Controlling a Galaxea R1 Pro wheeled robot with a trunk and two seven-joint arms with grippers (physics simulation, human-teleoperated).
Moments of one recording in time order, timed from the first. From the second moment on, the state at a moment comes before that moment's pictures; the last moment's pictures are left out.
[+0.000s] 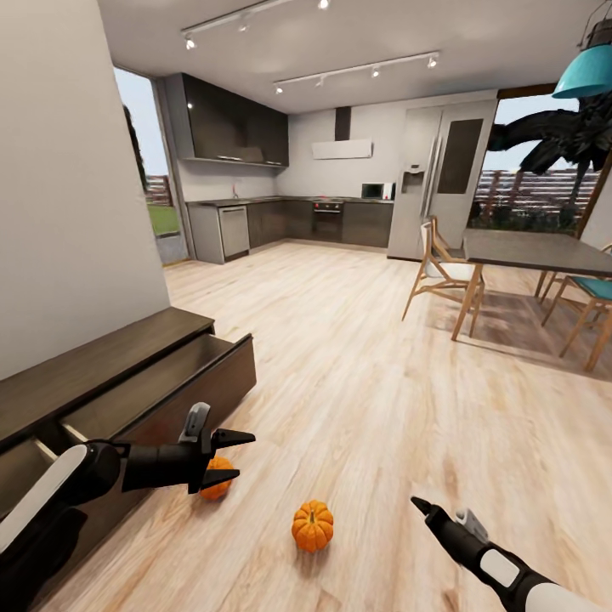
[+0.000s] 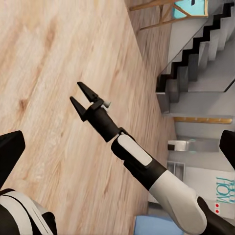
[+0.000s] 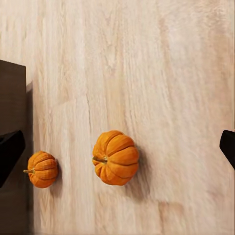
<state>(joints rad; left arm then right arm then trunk) -0.39 0.40 -0.23 -1.58 2.14 1.00 0.57 -0.63 -0.19 -0.05 -0.05 -0.82 0.13 0.48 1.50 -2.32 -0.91</state>
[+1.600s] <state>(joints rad) -0.39 0.40 -0.24 -1.59 2.14 1.00 0.57 -0.63 -0.19 -0.05 -0.05 -0.82 0.13 0.57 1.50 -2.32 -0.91</state>
